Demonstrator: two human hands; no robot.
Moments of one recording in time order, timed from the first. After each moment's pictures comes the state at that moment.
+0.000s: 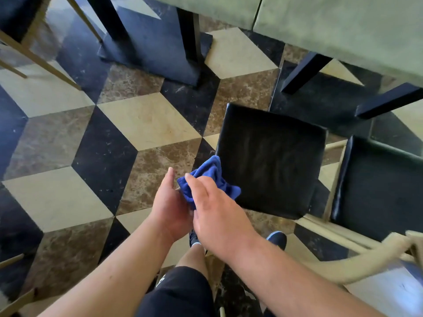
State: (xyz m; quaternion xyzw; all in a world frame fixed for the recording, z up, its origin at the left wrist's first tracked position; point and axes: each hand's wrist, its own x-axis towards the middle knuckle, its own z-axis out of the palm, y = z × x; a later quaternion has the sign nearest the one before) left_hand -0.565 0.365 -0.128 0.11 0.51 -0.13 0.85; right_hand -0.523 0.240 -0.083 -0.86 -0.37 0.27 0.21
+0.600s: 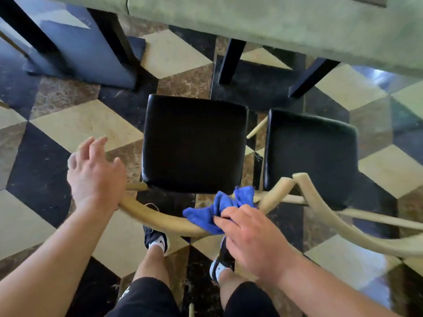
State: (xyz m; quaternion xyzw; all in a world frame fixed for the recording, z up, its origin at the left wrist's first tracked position) left_hand -0.539 0.257 -0.121 0.90 0.37 -0.04 0.20; right_hand -0.534 -0.101 -0.091 -0.87 -0.43 0.20 0.15
